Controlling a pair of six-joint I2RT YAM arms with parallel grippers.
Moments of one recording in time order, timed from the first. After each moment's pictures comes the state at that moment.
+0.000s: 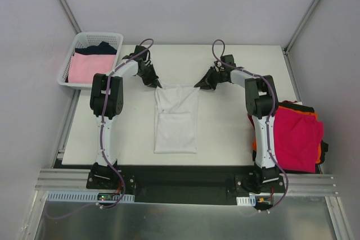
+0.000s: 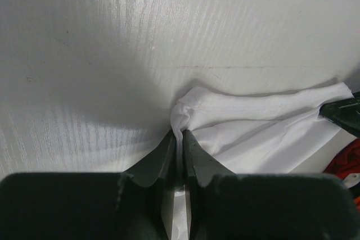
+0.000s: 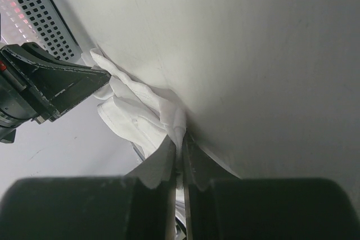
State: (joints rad) left arm -0.20 2.28 1.78 -0.65 0.39 -0.60; right arm 0.24 2.40 1.72 -0.28 -0.78 0.86
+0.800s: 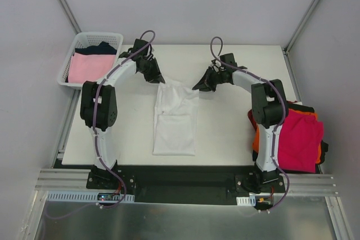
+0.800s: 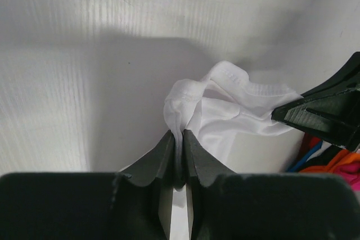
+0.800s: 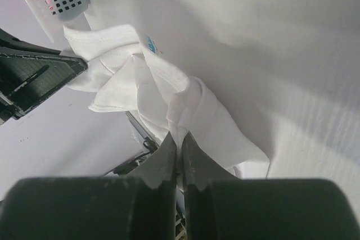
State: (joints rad) left arm -0.25 2.04 1.68 -0.67 0.39 -0.60; right arm 0.29 2.15 1.53 -0.33 -0.79 0.81
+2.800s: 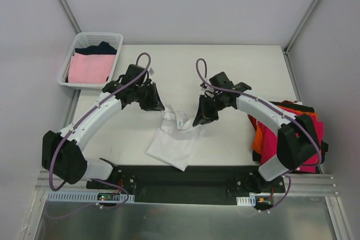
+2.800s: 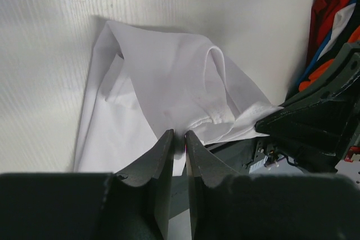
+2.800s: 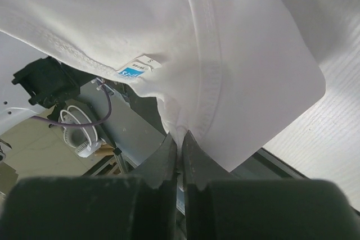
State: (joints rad) left arm -0.45 1.36 1.14 -0.73 0.33 -0.66; right arm 0.58 1.56 1.16 -0.74 -0.60 0.60
